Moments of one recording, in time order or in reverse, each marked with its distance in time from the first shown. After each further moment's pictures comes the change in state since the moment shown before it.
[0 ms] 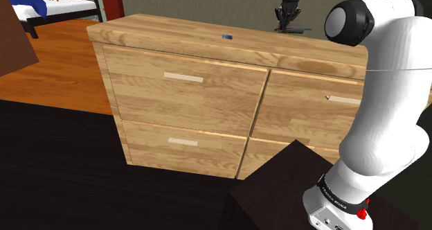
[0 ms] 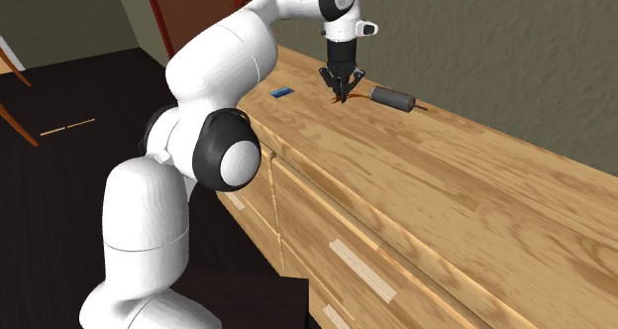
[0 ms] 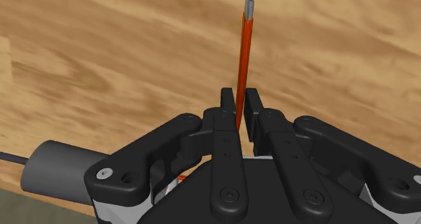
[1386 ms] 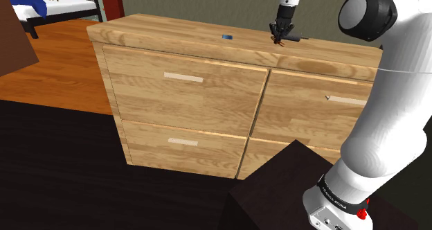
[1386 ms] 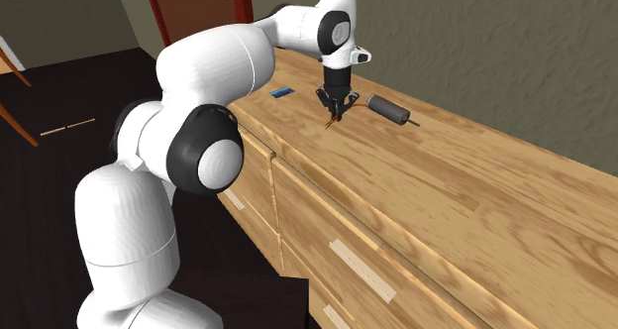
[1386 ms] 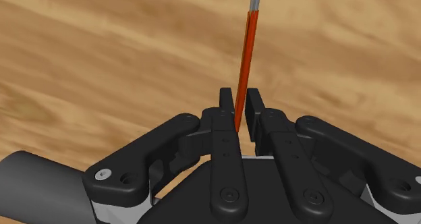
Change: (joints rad) arm 0.051 -0.126 0.005 -0.372 -0.018 0.256 0.019
